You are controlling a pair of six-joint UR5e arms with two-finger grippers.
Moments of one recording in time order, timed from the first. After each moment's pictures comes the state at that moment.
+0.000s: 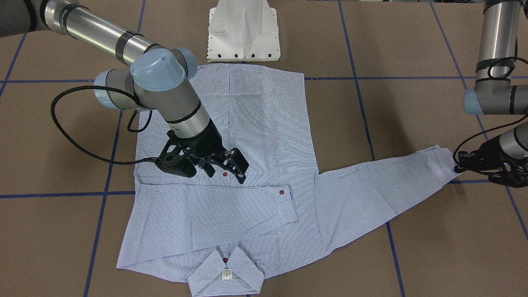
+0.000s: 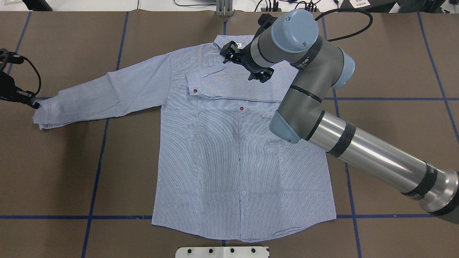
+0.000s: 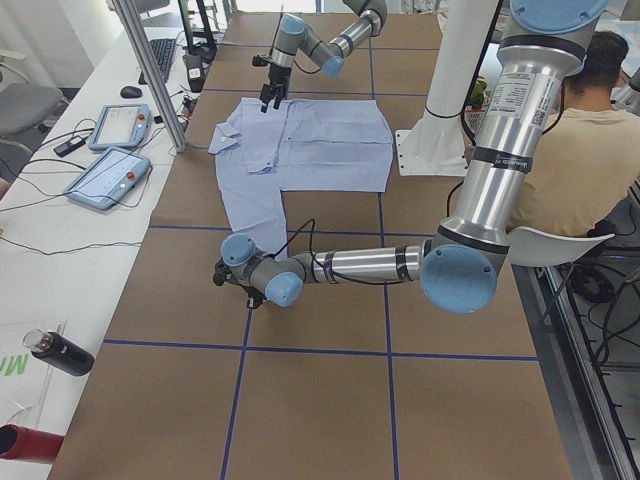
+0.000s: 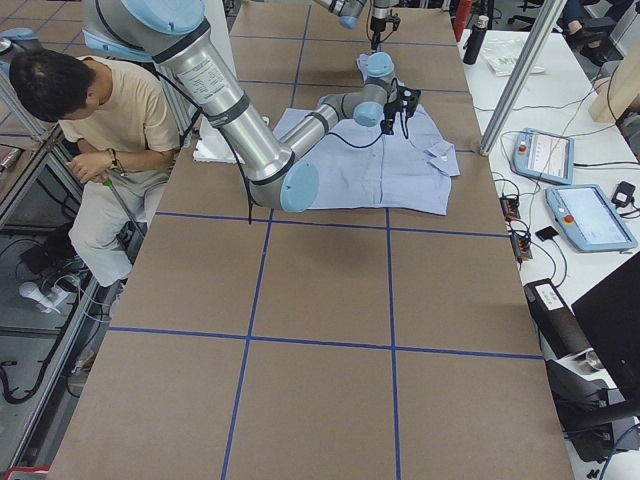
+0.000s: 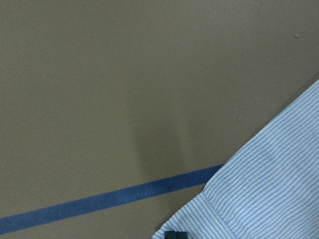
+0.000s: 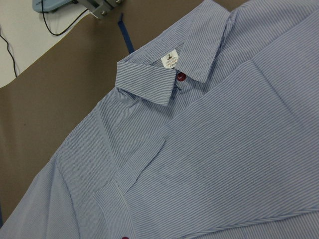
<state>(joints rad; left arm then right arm) -1.15 -1.82 -1.15 -2.20 -2.39 -0.39 0.72 -0.79 1.41 -1.06 1.88 1.65</state>
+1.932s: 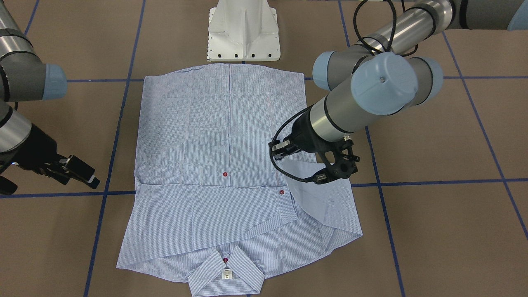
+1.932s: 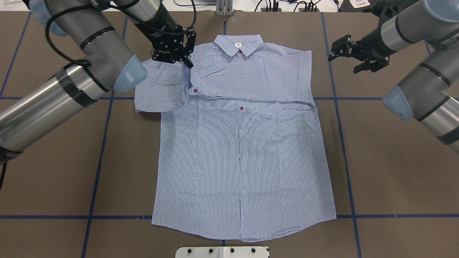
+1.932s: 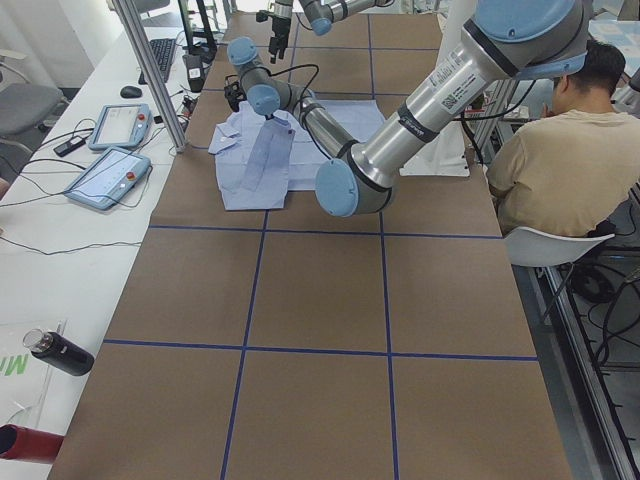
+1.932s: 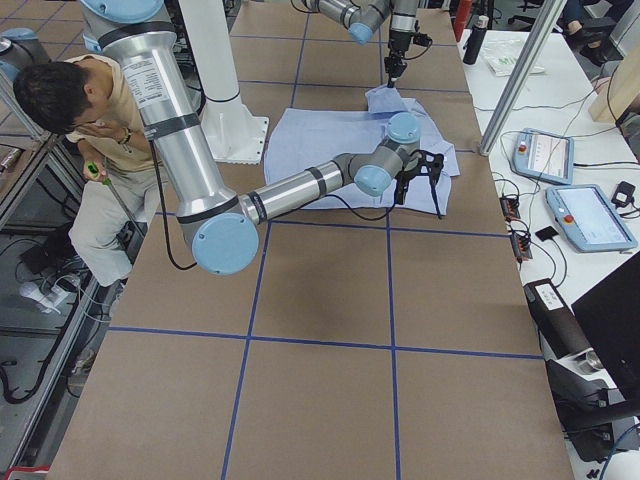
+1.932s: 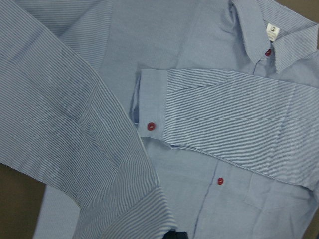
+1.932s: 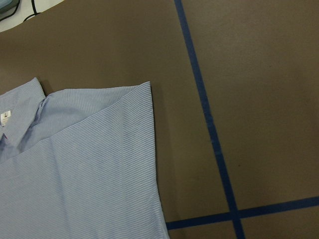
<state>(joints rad) -0.89 -2.50 -1.29 -1.94 -2.42 -1.54 1.09 -1.23 1.57 -1.06 2.28 1.17</state>
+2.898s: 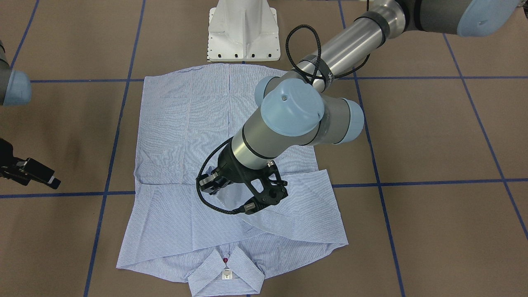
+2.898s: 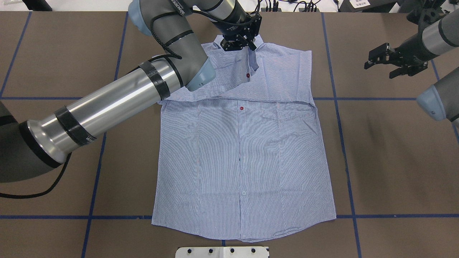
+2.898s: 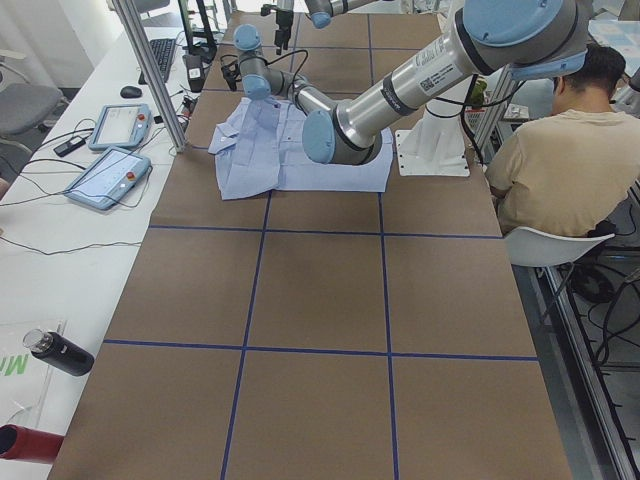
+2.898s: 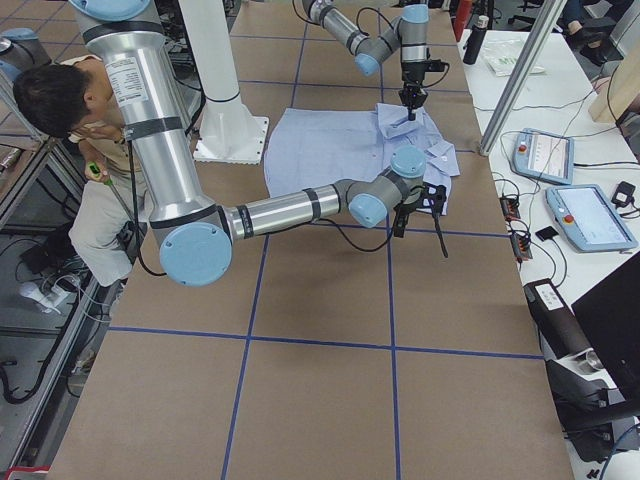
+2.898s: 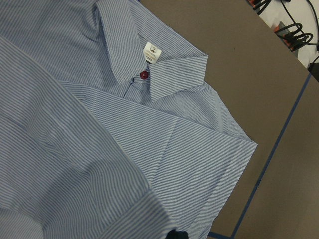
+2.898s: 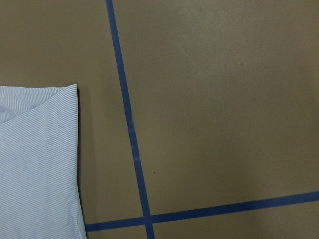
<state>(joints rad) -0.79 -2.76 -0.92 -2.28 -2.19 -1.81 1.15 -1.30 1.52 -1.06 2.33 1.03</state>
